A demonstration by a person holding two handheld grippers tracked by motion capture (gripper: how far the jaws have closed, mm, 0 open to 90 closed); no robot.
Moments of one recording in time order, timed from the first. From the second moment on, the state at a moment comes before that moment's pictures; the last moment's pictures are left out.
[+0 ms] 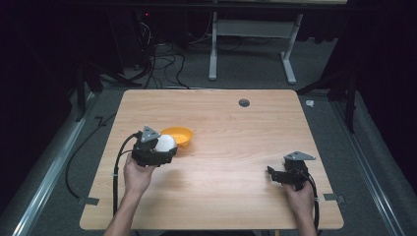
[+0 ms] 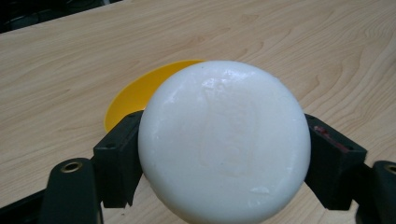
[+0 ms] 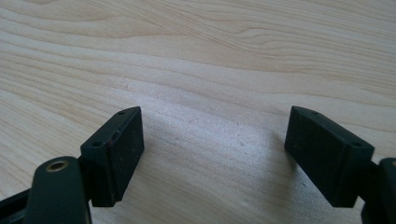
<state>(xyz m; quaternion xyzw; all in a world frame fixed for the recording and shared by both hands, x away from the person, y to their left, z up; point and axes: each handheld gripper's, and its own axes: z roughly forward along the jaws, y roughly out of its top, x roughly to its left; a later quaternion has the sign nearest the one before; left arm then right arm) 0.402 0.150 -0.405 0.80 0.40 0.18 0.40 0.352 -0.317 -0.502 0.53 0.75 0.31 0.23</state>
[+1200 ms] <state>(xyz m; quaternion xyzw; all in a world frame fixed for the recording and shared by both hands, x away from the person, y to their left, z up) 0.451 0.136 -0.403 0.80 0.42 0.18 0.37 0.352 -0.317 -0.502 0.53 0.75 0.31 0.23</state>
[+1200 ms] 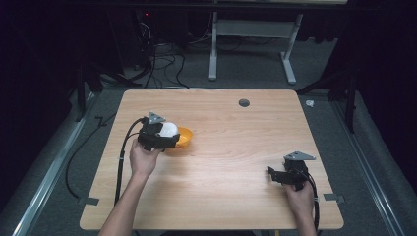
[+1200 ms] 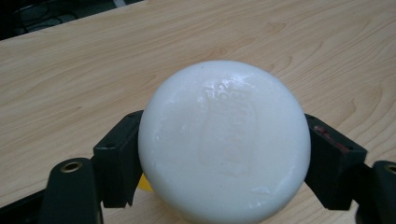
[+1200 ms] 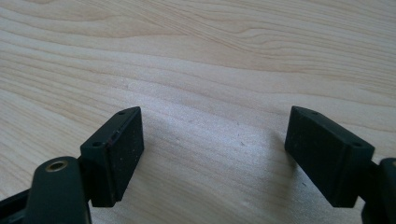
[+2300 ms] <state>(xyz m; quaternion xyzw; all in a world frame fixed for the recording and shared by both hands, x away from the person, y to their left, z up) 0.488 0.130 -0.442 0.80 0.47 0.17 0.34 0.352 -0.317 -0.502 0.53 0.75 0.31 0.23</state>
